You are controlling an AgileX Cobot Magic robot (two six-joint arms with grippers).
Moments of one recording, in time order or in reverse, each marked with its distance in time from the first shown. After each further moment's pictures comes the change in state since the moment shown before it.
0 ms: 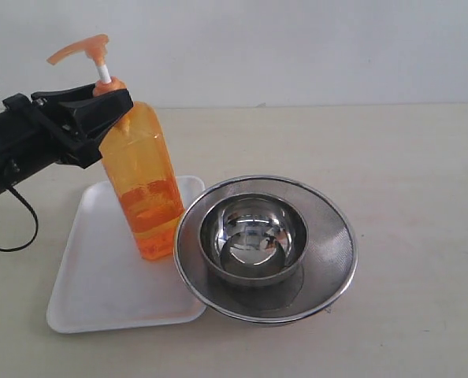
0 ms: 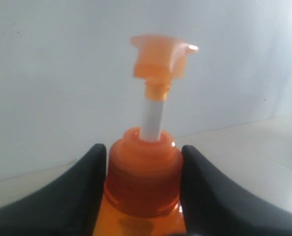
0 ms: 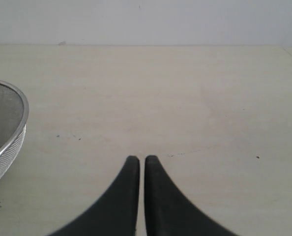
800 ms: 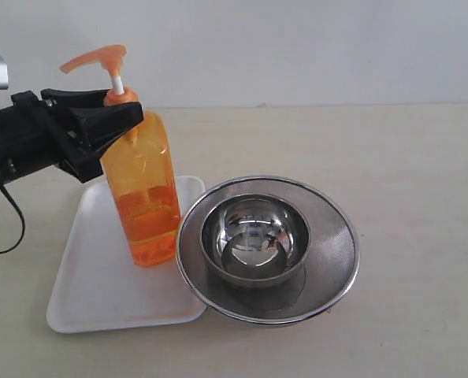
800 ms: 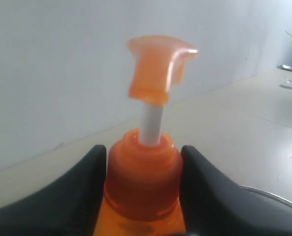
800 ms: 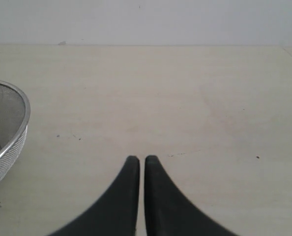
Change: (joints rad) left arm 0.013 -0.095 -0.033 0.193 0.149 -0.035; right arm 0.000 0.000 0.000 0.000 0.000 0.000
